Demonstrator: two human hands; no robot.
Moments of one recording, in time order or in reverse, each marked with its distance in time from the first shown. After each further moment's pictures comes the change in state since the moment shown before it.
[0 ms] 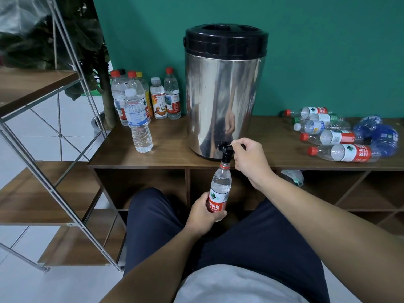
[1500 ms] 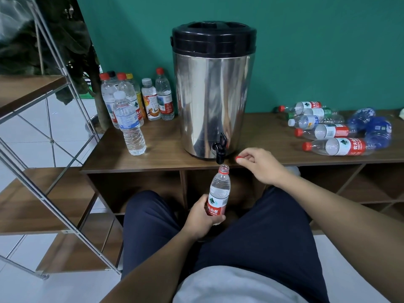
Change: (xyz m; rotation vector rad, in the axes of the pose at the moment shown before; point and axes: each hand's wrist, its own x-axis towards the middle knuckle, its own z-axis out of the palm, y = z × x) left_hand 0.011 -0.019 0.003 0.137 -0.059 -0.003; right_hand 0.010 0.025 -0.073 -0.702 -0.226 -0.171
